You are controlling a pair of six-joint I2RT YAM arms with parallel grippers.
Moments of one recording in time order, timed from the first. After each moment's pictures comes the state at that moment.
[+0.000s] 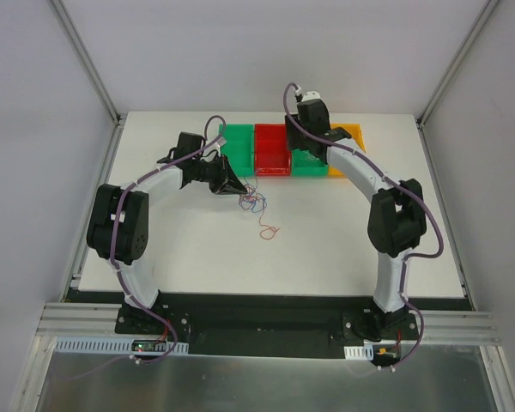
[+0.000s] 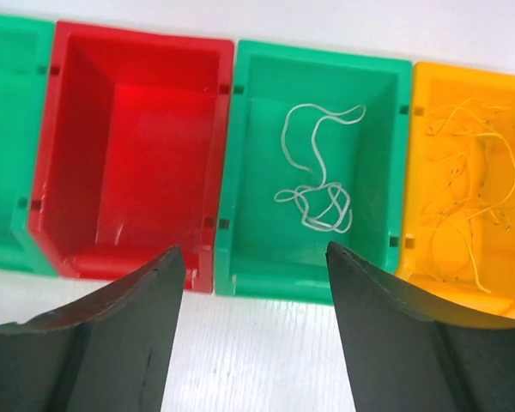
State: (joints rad) left arm -0.25 1.80 1.19 -0.24 0.88 -0.69; right arm 0.47 2.00 1.73 -0.38 0.28 0.16
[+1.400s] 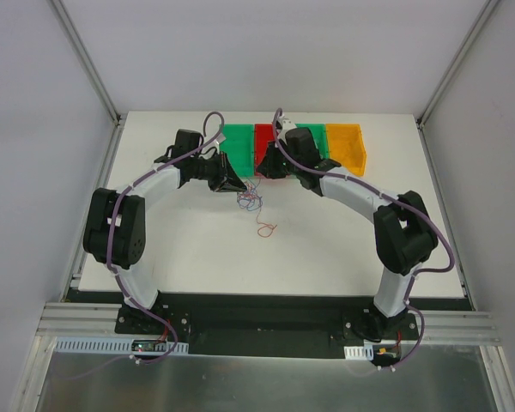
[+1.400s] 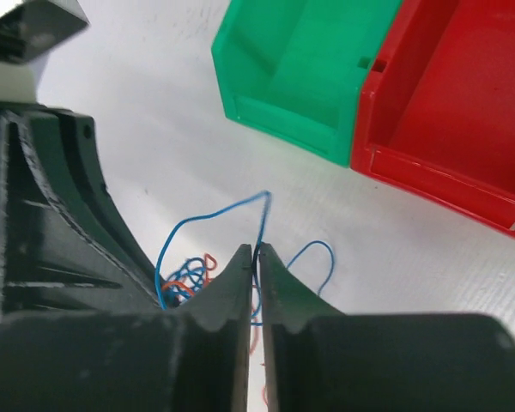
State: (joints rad) left arm -0.25 1.76 1.19 -0.25 0.88 -0.67; right arm 0.60 1.83 1.35 -0.04 -0.22 0.42
